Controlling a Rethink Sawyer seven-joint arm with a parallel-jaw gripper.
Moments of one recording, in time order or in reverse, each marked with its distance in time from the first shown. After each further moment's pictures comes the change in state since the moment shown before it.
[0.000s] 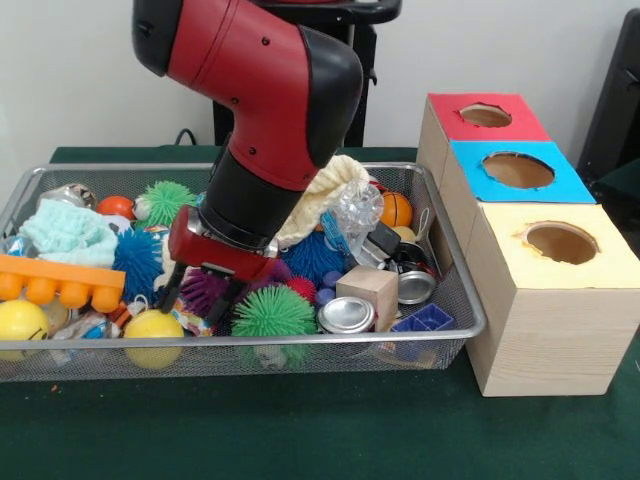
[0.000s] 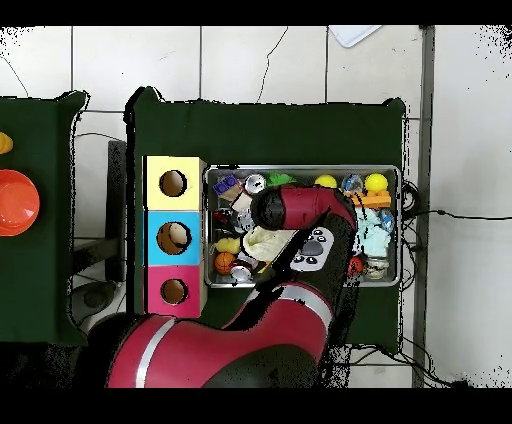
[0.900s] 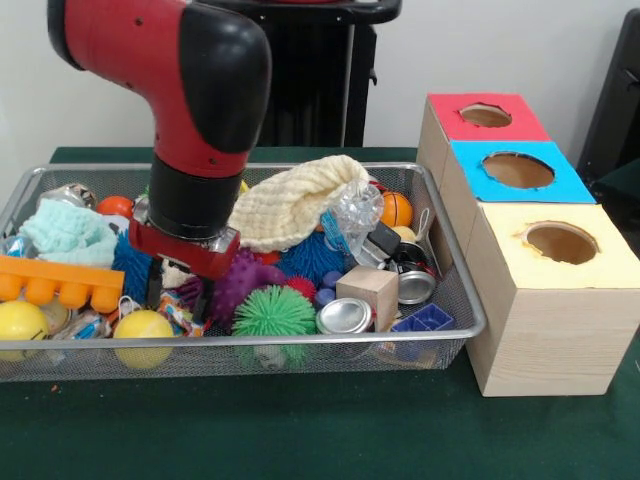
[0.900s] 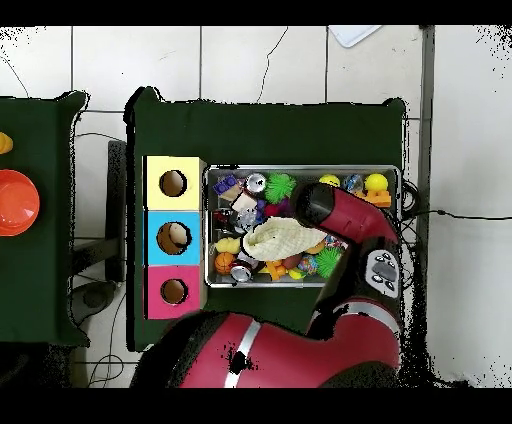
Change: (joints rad) arm -0.193 -0.086 0.145 0.132 0.326 0.039 0.006
